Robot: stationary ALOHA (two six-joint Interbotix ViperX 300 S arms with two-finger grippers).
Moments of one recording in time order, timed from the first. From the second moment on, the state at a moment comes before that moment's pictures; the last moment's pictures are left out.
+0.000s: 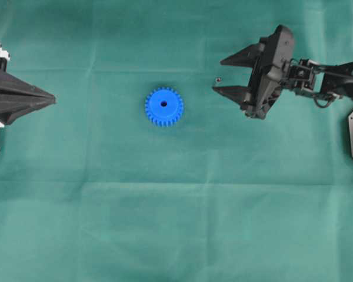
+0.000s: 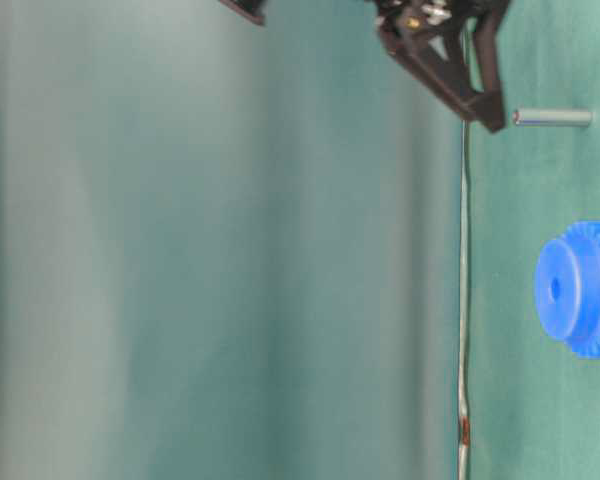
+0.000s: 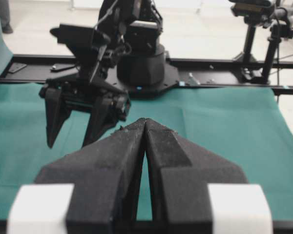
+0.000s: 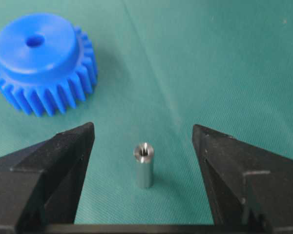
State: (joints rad) left arm -0.01 -0.96 1.18 0.01 -0.26 -0.03; right arm -0.29 0.02 1.05 0.02 -0.61 -0.01
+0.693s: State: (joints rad) left arm -0.01 -0.96 1.18 0.01 -0.26 -0.03; right arm -0.29 0.08 1.04 0.03 -0.64 -0.01
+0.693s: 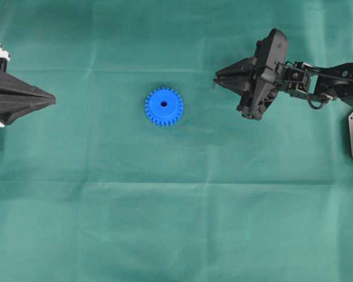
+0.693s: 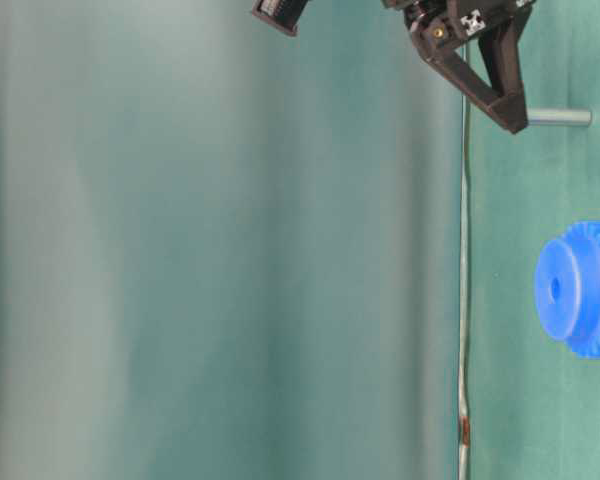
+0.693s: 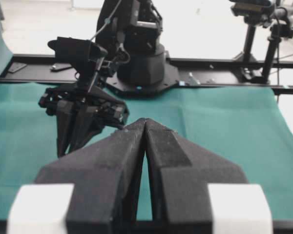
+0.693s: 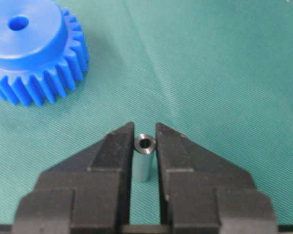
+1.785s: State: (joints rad) left arm -0.01 -0.96 1.18 0.01 -0.25 -0.03; right arm -0.29 -0.11 1.00 0.03 -0.43 -0.01
